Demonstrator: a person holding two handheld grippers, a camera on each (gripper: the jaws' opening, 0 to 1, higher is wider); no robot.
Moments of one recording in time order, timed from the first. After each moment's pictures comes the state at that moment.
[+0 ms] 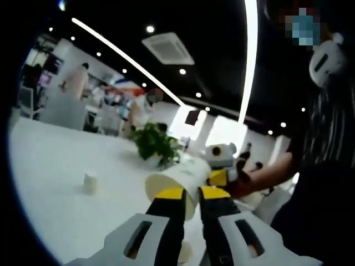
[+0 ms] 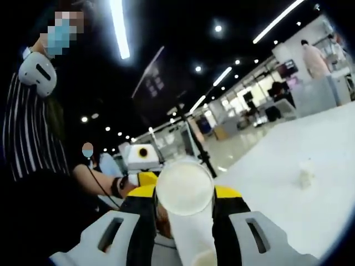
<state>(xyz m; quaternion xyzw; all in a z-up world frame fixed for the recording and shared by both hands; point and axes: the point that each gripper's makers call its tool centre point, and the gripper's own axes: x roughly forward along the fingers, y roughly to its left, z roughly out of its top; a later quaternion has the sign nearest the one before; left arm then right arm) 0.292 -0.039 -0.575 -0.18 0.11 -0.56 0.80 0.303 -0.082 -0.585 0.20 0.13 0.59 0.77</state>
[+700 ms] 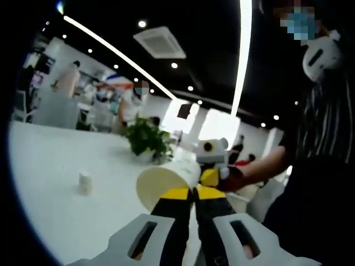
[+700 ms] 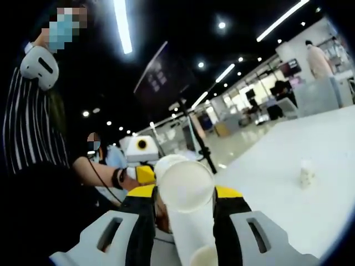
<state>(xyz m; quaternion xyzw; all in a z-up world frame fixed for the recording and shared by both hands) 0.277 -0.045 -0.573 -0.15 0.12 -0.60 0.78 0.299 -0.083 -0.593 0.17 0.14 0.60 0.77</state>
